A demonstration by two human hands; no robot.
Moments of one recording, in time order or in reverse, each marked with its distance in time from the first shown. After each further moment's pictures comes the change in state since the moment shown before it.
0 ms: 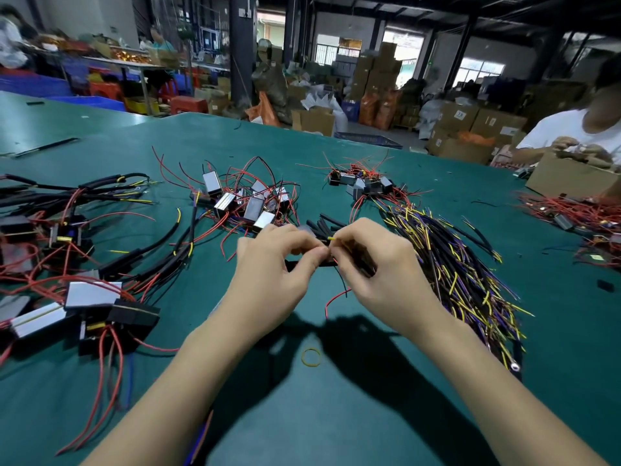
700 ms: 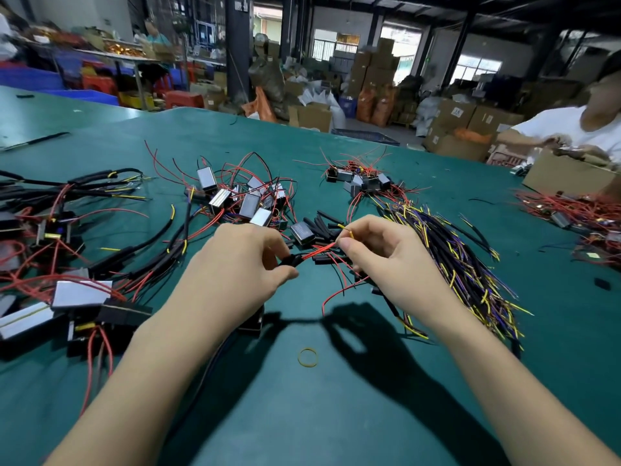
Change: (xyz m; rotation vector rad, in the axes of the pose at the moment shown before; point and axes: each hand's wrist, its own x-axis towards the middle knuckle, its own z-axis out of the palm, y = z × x) left_hand 0.003 -0.002 -0.030 0.305 -0.132 -0.211; right_hand 0.002 0.012 -0.005 0.524 -0.066 0.469
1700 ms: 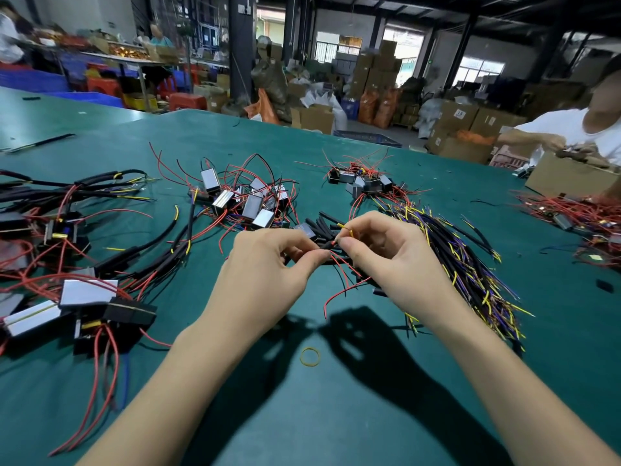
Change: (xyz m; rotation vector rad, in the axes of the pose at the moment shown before) left_hand -0.004 0.011 0.024 -0.294 0.171 0.065; right_hand -0.003 -0.011 -0.001 0.005 -0.028 -0.081
